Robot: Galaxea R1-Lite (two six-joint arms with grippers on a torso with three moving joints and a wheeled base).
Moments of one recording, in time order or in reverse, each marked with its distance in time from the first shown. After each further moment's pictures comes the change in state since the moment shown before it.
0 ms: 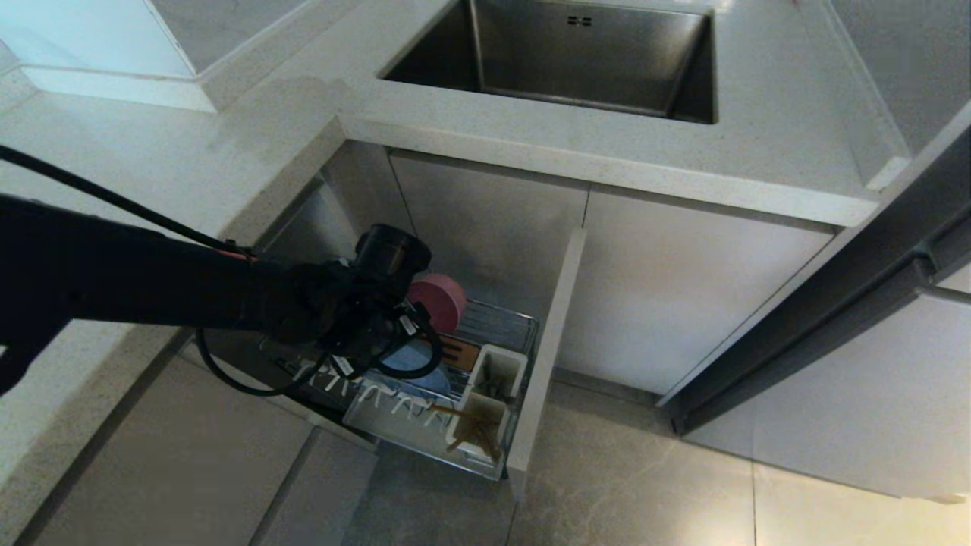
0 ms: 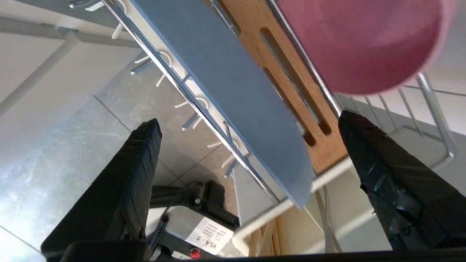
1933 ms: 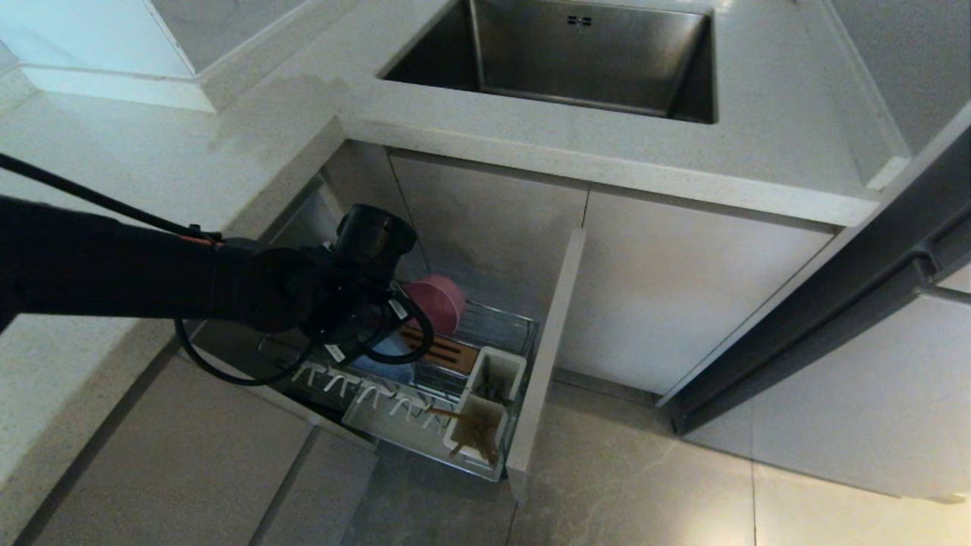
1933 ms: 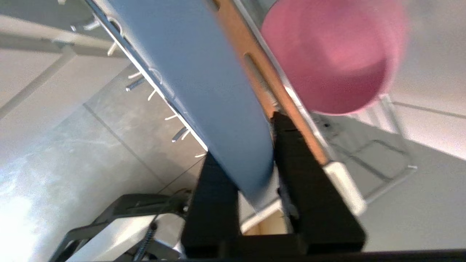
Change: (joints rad) left arm 0.009 -0.057 -0.009 0.004 -0.004 0.002; right arm 0.000 0.000 0.000 0.000 0.000 0.000
